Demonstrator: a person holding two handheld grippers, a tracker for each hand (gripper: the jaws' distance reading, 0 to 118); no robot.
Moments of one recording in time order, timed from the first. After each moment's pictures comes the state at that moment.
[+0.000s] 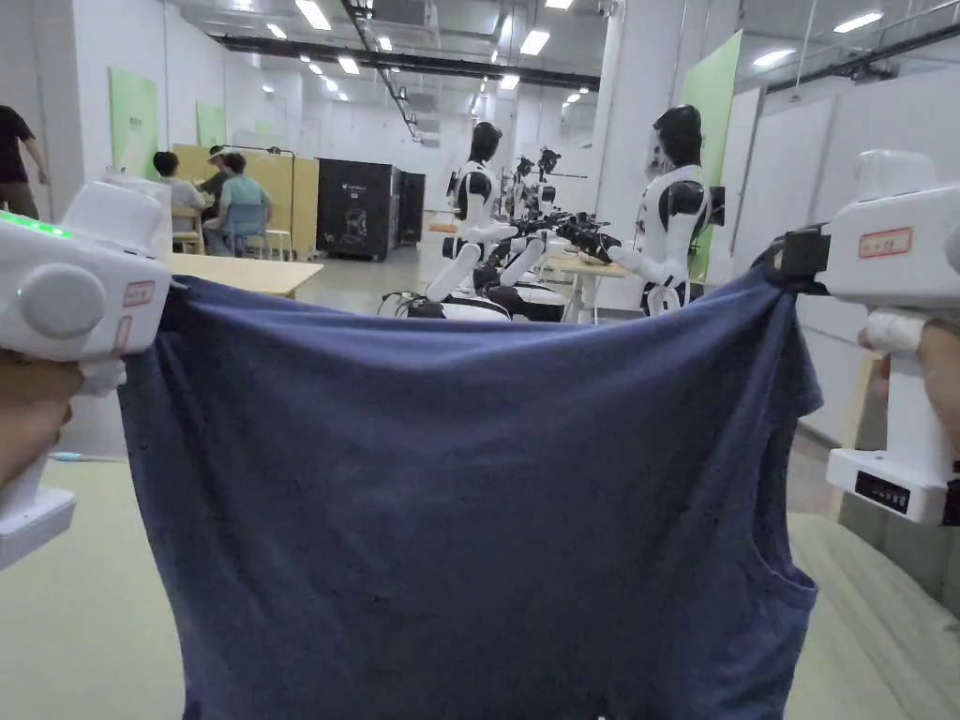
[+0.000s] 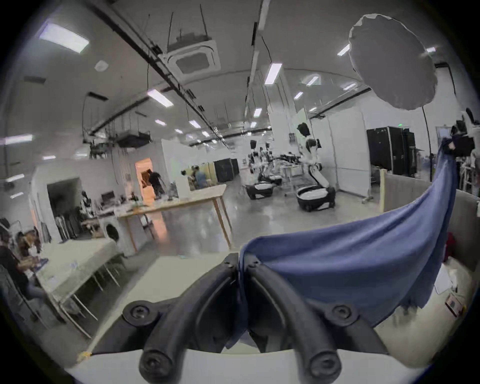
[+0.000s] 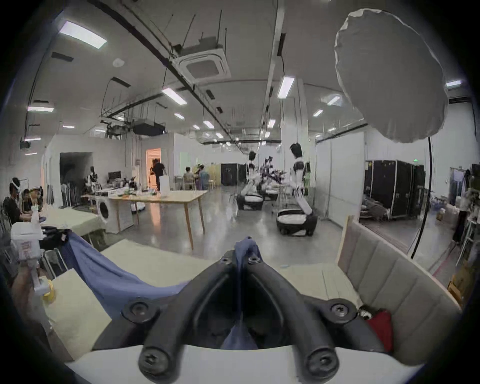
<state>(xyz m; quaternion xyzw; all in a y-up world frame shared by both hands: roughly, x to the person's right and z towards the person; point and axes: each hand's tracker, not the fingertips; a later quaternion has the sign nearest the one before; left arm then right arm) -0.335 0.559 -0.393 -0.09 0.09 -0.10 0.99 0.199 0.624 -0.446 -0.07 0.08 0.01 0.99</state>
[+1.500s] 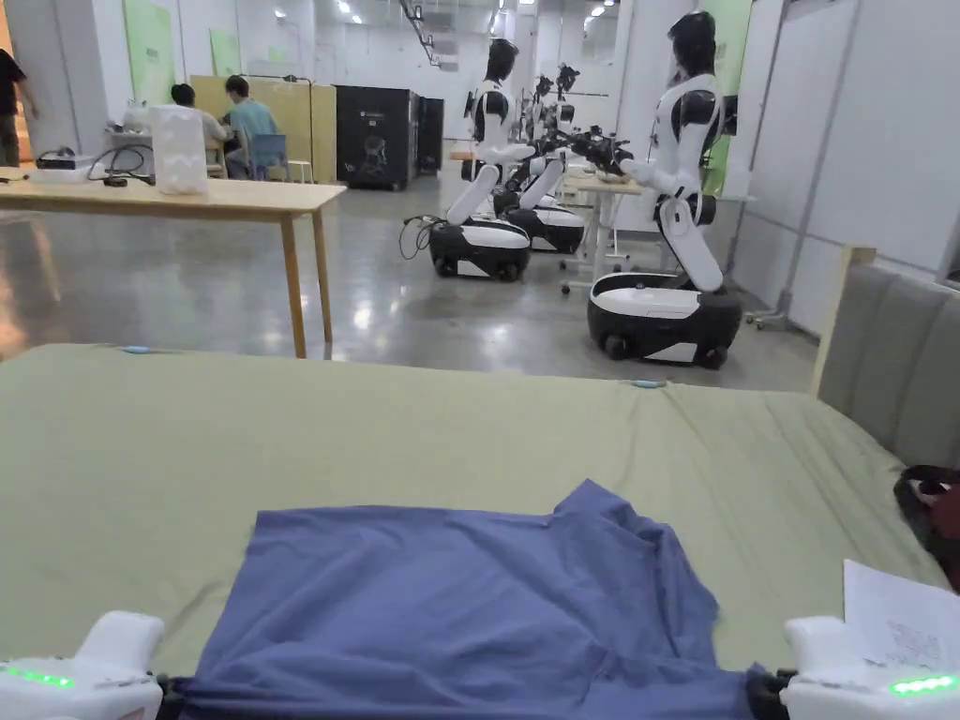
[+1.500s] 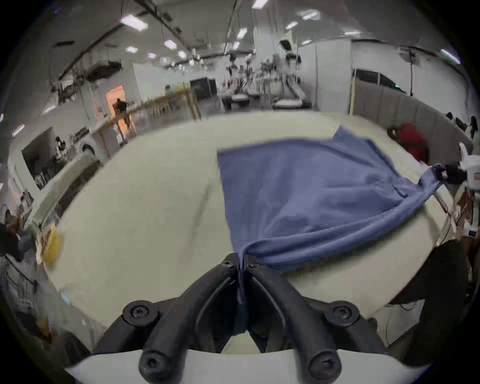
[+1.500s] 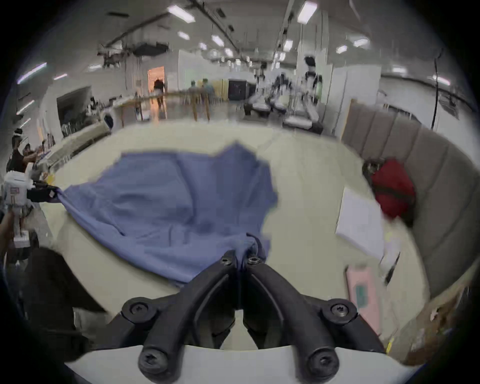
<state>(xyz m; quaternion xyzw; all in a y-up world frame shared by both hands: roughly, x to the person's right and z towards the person) -0.298 0.184 -0.112 -0.40 0.02 -0.02 0.92 0.267 0.175 -0.197 -0.39 0.10 0.07 0.91</state>
